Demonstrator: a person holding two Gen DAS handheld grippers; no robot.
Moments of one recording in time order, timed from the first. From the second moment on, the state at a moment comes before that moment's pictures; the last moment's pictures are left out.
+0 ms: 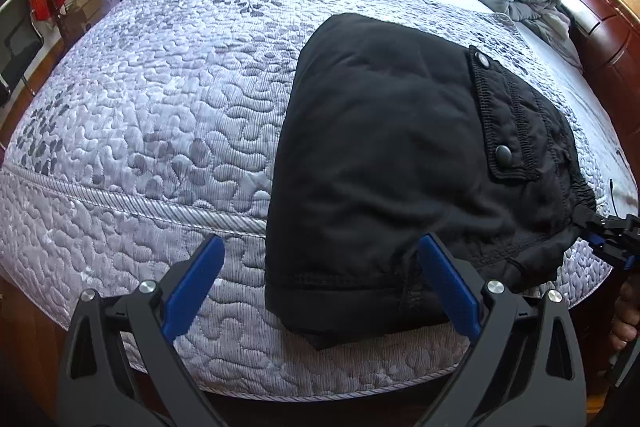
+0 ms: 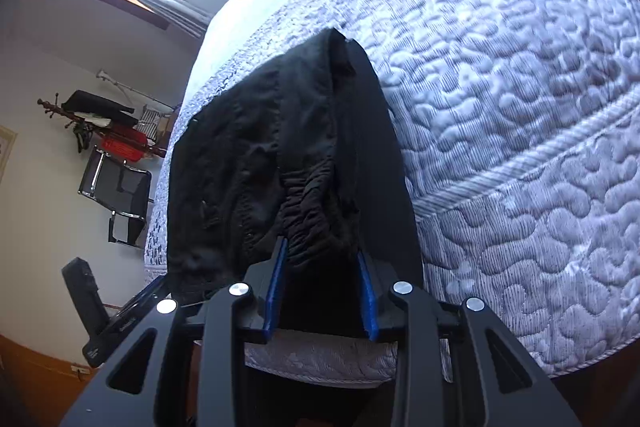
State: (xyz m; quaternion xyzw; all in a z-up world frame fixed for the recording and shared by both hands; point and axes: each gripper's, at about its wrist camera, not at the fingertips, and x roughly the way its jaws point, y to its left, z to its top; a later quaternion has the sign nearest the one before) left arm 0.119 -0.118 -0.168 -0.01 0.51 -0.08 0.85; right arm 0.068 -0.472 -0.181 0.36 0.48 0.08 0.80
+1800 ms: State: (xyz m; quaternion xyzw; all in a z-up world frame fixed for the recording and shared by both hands) left arm 0.165 -0.030 -0.156 -0.27 0.55 -0.22 0.76; right arm 0.062 -0.486 -0.165 0.35 0.47 0.09 0.80
